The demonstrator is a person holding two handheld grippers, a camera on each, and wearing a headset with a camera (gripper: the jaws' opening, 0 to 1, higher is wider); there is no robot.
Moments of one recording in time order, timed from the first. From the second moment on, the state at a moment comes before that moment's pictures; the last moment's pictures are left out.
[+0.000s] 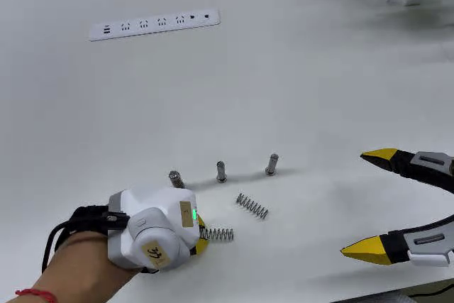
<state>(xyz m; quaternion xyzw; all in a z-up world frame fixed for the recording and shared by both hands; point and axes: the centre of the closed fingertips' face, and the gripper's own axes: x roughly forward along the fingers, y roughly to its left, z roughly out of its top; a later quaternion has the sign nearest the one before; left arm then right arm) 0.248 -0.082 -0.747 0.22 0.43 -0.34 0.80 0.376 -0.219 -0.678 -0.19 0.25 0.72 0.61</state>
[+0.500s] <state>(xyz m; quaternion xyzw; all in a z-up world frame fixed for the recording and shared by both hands) 0.252 -0.088 -0.703 0.15 0.38 -0.31 0.86 0.366 -0.204 -0.650 -0.18 0.24 0.73 0.61</state>
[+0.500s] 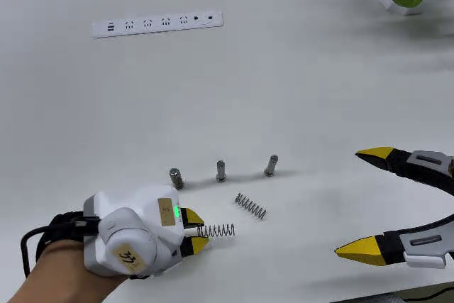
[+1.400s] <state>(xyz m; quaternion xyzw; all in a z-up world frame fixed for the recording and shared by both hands) 0.283 -0.091 -0.593 0.00 0.21 -0.23 0.95 0.309 -0.109 -0.561 0.07 0.24 0.73 0.63</state>
